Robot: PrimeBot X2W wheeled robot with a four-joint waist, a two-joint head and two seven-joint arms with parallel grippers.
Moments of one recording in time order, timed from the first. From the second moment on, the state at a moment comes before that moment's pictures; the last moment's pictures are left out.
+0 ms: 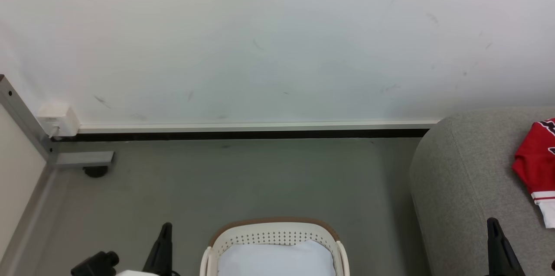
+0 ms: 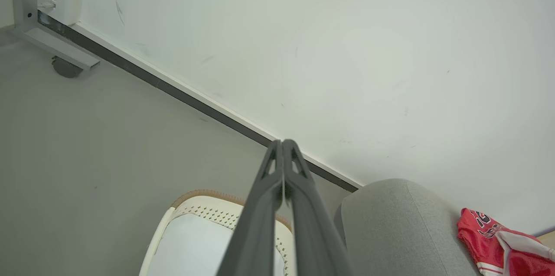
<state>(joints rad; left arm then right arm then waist) -0.05 0.04 -0.04 0.31 -0.64 -0.11 -0.15 0.04 -0.07 -0.04 0.18 0.62 0.13 -0.14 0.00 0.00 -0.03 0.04</state>
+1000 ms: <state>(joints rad) -0.07 0.04 0.02 0.29 -1.02 -0.12 -0.04 -0.02 -0.06 -0.07 0.20 1.01 0.13 -0.04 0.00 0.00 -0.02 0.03</state>
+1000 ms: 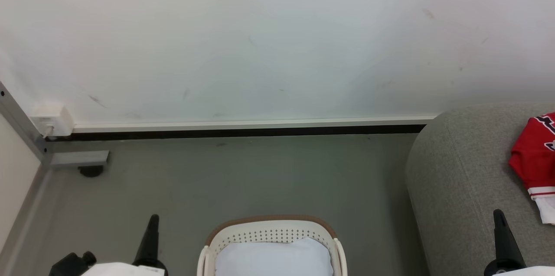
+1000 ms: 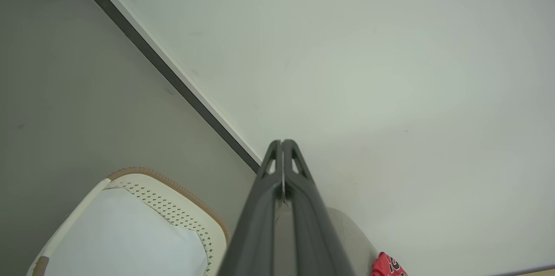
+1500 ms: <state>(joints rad) -0.08 0.04 0.04 0.28 -1.16 -0.12 0.00 -0.04 -0.06 -0.08 0.21 1.16 0.13 0.00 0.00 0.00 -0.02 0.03</state>
